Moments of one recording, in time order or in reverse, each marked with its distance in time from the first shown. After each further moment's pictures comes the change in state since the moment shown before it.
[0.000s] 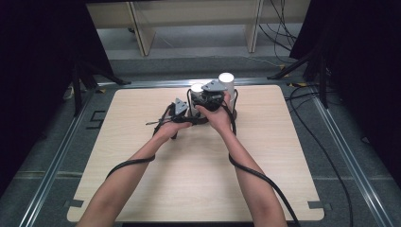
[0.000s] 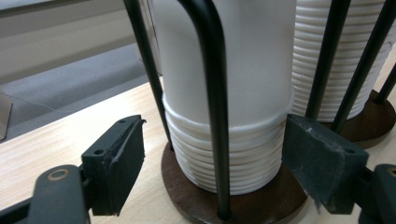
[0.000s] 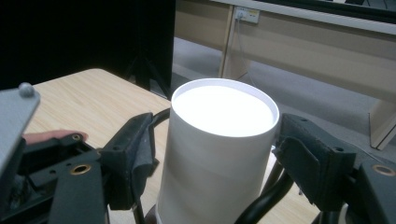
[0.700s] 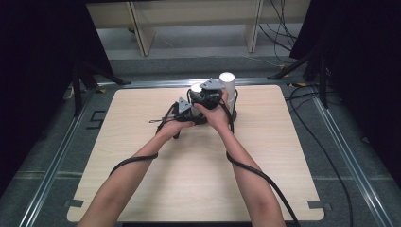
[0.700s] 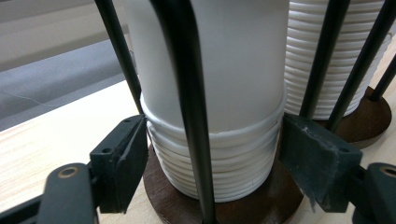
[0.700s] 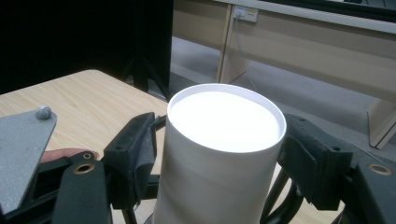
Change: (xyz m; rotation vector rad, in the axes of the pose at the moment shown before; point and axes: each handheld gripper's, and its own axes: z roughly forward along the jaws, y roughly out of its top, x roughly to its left) left arm -0.002 0.003 0.010 0.036 -0.028 -0.005; right arm 0.001 0.002 0.011 0.002 -0.006 0.005
